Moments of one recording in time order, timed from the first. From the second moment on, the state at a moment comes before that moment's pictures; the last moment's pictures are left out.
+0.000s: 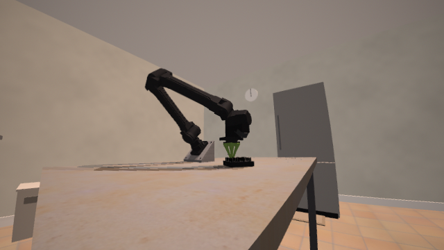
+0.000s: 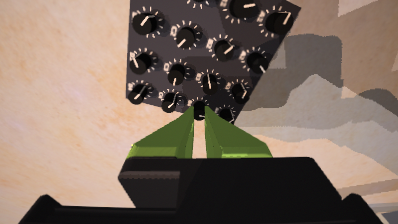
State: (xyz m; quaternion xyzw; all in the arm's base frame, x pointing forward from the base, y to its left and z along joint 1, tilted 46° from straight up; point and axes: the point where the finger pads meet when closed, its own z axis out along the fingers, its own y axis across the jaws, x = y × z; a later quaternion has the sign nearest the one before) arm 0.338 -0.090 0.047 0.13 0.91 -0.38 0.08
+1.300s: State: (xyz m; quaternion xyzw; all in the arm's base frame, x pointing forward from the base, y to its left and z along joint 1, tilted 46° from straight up) arm 0.338 -0.090 0.048 -0.18 0.90 -0.39 -0.06
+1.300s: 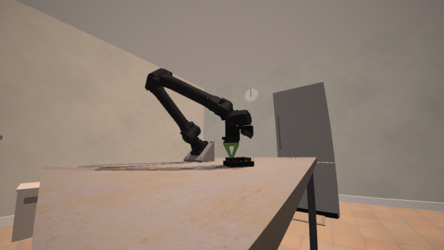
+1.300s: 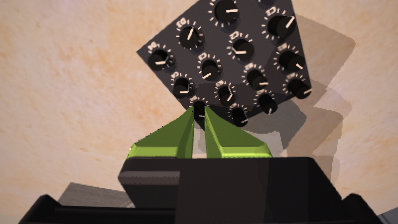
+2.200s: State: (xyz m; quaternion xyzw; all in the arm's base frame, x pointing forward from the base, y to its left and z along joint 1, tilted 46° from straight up) arm 0.338 -0.090 0.048 -0.30 0.87 -0.38 -0.11
